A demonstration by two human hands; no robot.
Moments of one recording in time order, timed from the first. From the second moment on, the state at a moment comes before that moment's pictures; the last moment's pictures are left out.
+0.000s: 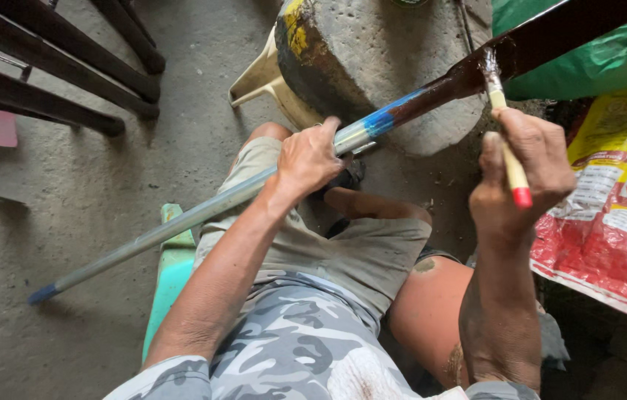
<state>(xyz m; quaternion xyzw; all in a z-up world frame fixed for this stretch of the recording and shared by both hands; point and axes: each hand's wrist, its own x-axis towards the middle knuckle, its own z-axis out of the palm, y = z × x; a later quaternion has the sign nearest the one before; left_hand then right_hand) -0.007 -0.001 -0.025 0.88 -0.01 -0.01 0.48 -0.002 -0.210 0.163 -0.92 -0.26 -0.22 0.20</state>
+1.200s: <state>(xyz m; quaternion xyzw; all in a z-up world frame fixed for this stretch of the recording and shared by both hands) 0.010 0.001 -0.013 0.81 0.01 -0.09 0.58 -0.010 -0.216 0.168 -0.89 -0.22 -0.10 0.39</state>
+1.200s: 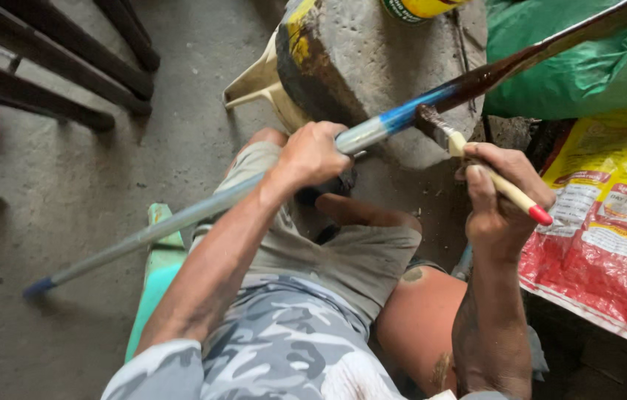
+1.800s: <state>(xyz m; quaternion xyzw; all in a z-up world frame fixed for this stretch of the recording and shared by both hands) -0.003 -0.024 -0.024 0.88 0.04 0.05 0.47 -0.024 -0.197 0.163 -0.92 -0.24 -0.07 0.29</state>
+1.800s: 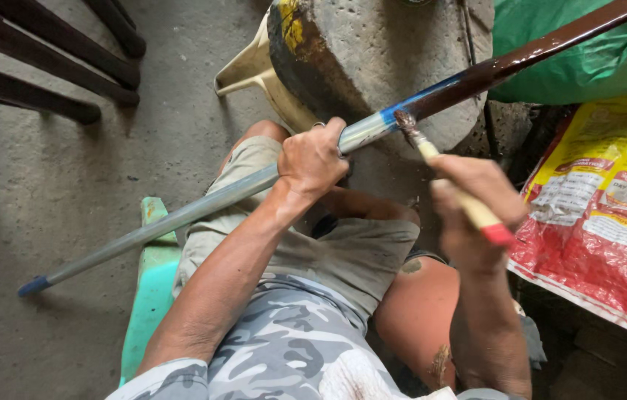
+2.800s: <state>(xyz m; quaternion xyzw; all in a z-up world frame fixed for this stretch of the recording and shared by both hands) -0.008 -0.030 -0.034 0.88 0.04 0.16 0.44 -0.012 -0.195 0.158 -0.92 -0.31 -0.22 0.10</state>
